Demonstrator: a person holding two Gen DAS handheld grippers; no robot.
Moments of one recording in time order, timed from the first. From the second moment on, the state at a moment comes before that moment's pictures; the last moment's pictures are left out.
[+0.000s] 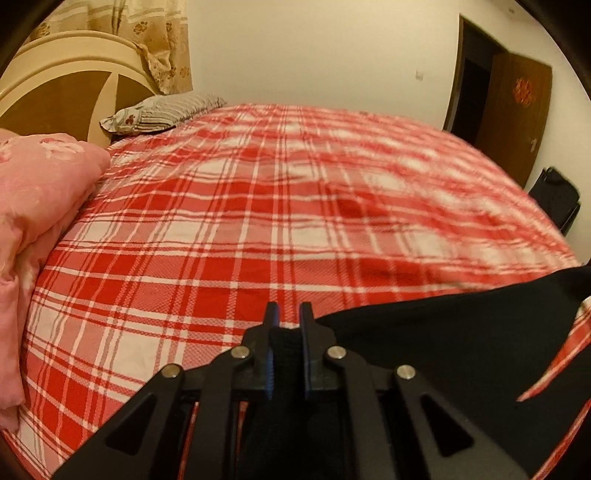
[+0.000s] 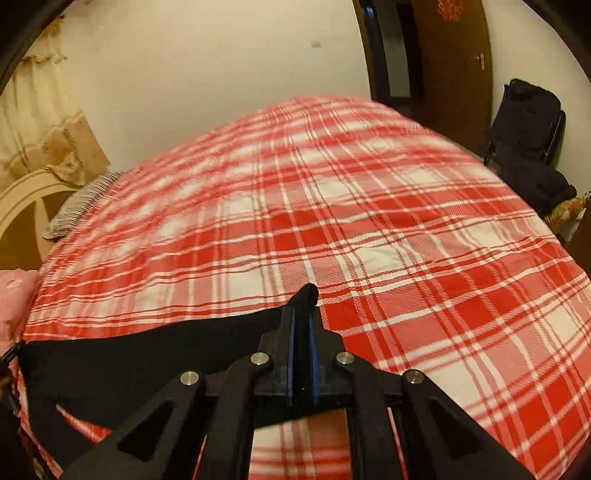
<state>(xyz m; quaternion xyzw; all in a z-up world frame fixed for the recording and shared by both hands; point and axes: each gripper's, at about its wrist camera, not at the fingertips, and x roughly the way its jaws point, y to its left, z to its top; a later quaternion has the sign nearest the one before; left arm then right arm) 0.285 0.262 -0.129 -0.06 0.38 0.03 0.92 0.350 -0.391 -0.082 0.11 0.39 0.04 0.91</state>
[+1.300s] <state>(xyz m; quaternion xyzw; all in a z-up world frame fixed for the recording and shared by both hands) 0.116 0.270 -0.172 -0.13 0.34 -0.05 0.93 0.140 -0.472 -0.112 0.17 0.36 0.01 0.92</state>
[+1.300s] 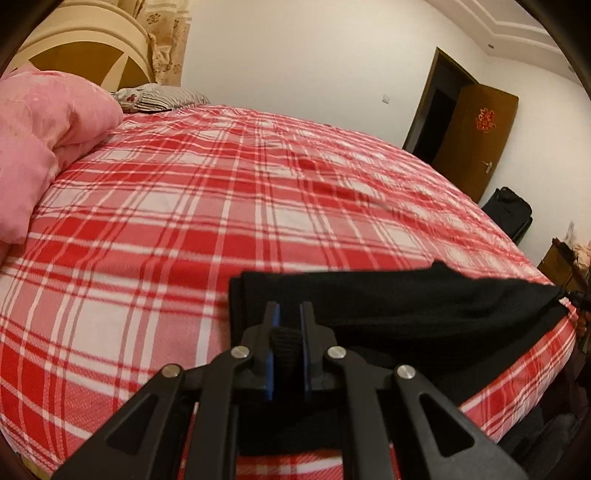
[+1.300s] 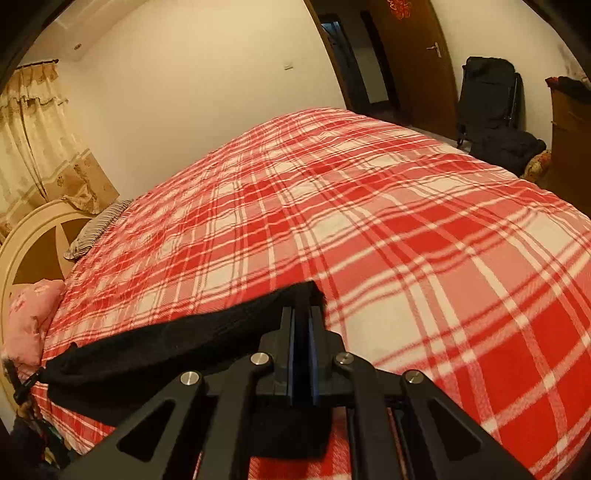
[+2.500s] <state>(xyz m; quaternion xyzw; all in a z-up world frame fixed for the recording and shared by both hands) 0.087 0.219 -0.177 0.08 0.35 -0.06 0.93 0.119 -0.091 -0.106 -0.19 0.40 0.29 0.84</state>
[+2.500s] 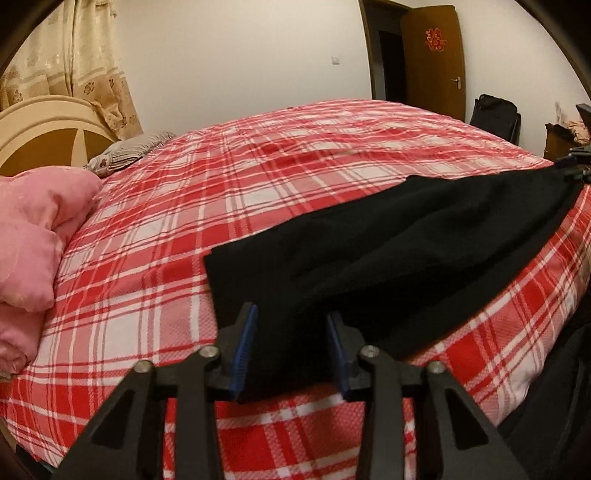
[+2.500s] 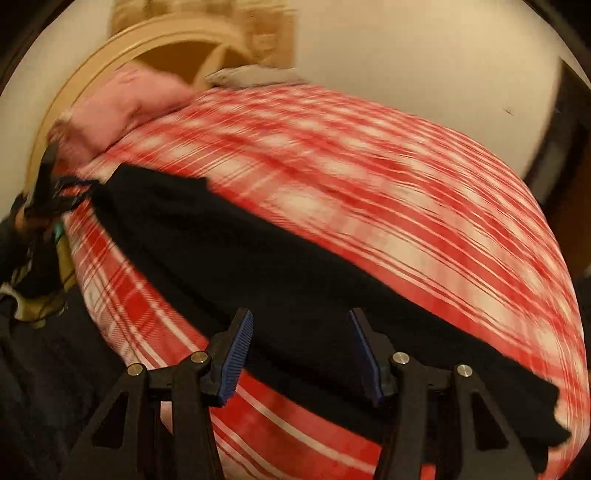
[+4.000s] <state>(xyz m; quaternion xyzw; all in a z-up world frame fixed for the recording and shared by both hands) 0.053 0.273 -0.192 0.19 0.39 -0.04 0.90 0.090 -0.065 -0.158 -0.28 0.44 0.35 0.78</state>
